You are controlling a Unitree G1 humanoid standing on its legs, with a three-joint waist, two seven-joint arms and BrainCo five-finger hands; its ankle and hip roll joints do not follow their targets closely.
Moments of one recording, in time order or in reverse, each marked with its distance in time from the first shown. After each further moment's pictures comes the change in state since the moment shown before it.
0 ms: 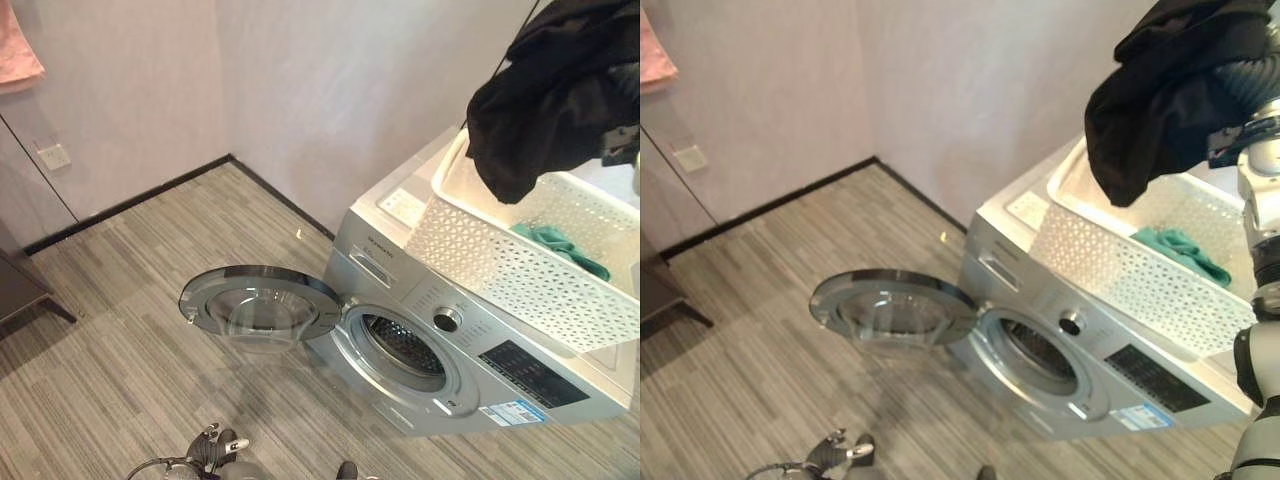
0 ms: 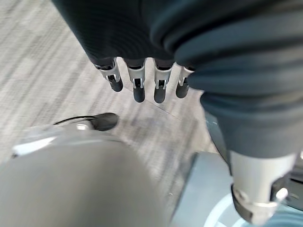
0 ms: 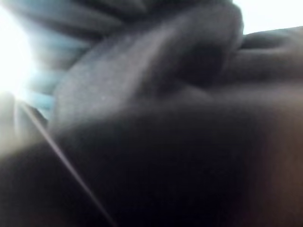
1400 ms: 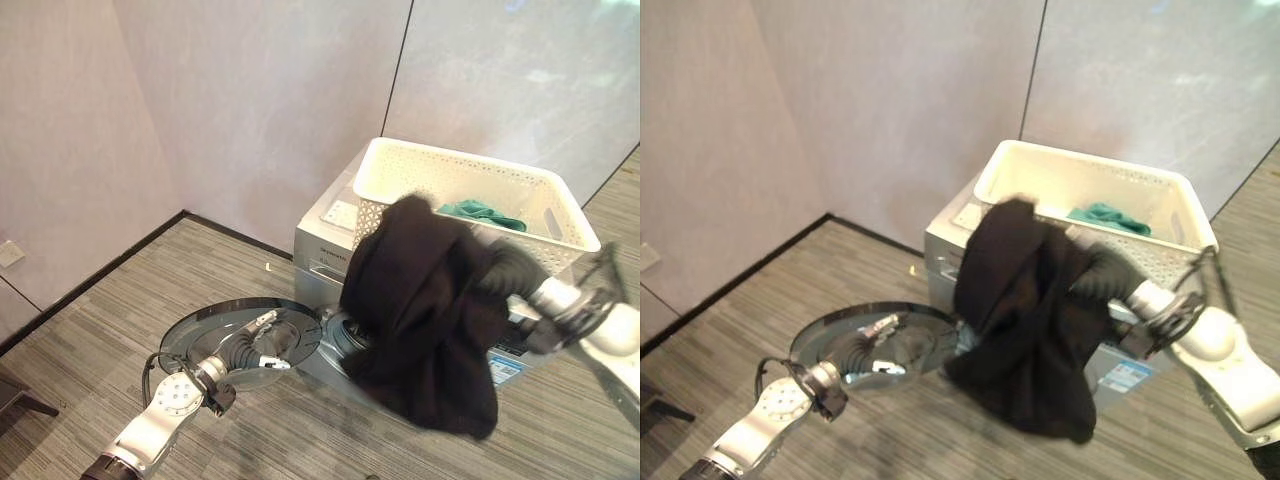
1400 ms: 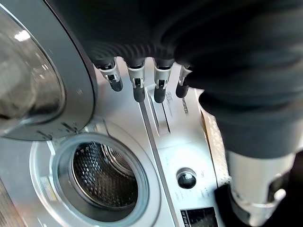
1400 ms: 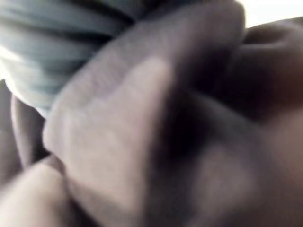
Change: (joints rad) left arm 0.000 0.368 -0.091 -0.978 -0.136 0.005 -0.286; right arm 1.095 -0.041 -0.170 -1.121 0.268 -0.028 0.512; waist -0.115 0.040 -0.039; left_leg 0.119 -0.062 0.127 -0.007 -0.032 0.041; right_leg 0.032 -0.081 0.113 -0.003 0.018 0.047
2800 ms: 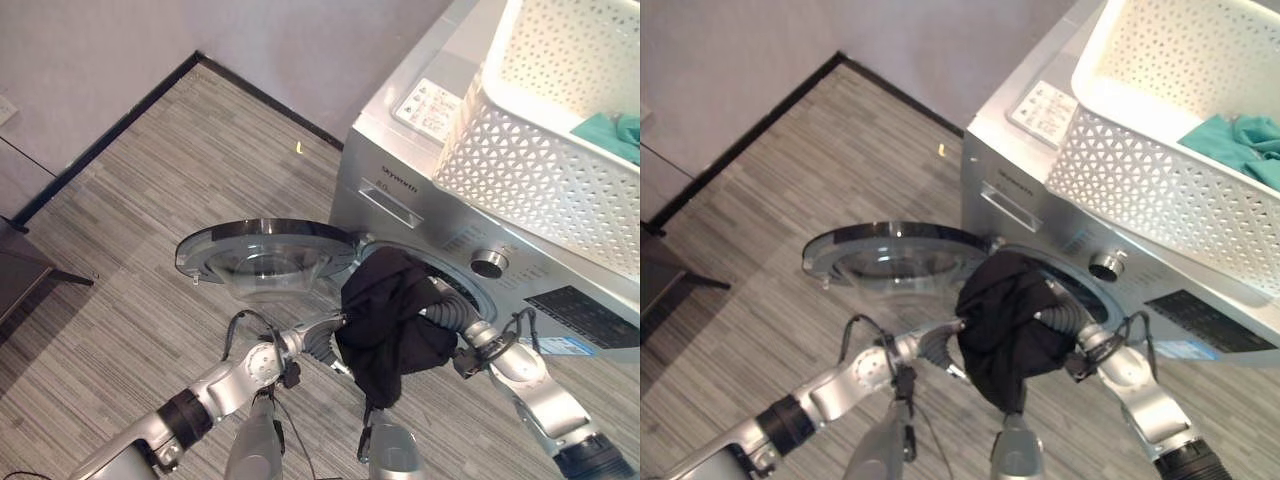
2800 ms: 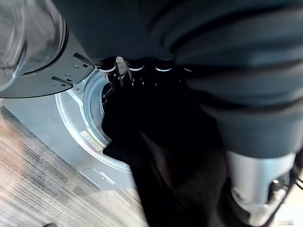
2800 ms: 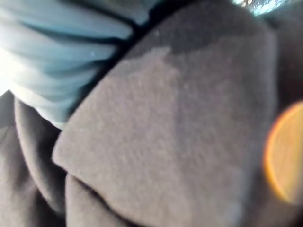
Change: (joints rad) left arm -0.443 -0.270 -0.382 0.235 0.560 -0.051 0.145; right arm -0.035 0.466 0.136 0.349 -0.362 0.081 -0.248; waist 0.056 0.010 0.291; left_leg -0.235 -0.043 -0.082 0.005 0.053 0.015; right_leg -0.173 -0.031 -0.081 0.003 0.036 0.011
